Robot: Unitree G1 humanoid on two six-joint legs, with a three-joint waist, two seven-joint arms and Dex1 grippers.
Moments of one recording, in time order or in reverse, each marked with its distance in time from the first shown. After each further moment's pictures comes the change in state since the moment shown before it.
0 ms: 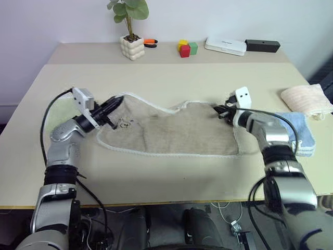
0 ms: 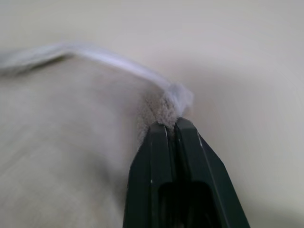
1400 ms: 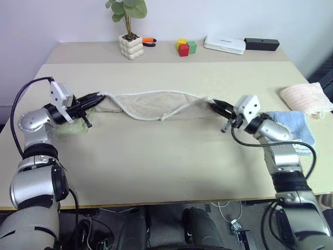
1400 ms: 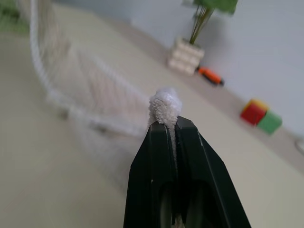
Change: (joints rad) left arm -0.293 0.154 0.100 0.640 0.165 -0.493 -0.504; right arm 0.277 -0.093 0.049 -0.372 0.083 -0.546 0.128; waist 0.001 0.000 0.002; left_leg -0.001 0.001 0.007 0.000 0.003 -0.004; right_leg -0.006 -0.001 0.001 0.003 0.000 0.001
